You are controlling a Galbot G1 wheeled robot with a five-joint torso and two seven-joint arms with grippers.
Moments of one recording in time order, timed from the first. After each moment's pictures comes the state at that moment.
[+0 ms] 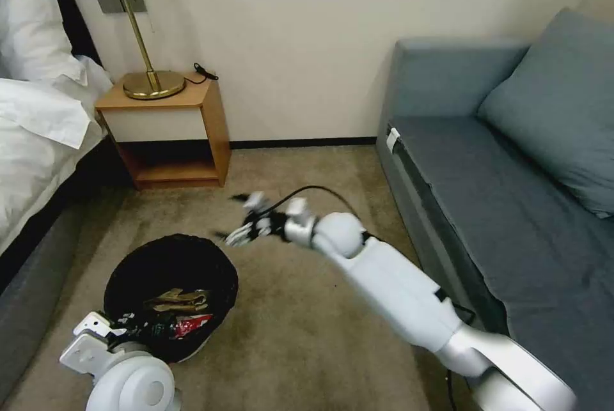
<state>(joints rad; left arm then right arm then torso) 1.57 -1.55 -0.67 -2.29 -0.73 0.37 -0.95 -0.61 1.30 -0.17 1.48 0.44 -0.09 -0.20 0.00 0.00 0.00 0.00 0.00</state>
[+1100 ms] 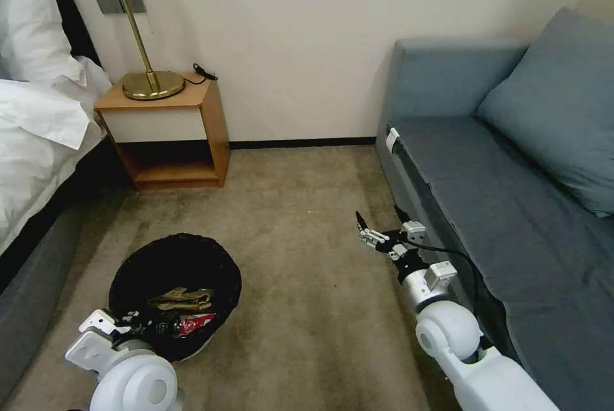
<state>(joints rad) 1.57 -1.54 -0.66 -2.28 -0.73 0.37 -0.95 -1.24 1.18 0.24 1.90 0.42 0.07 0.13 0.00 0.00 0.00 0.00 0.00</state>
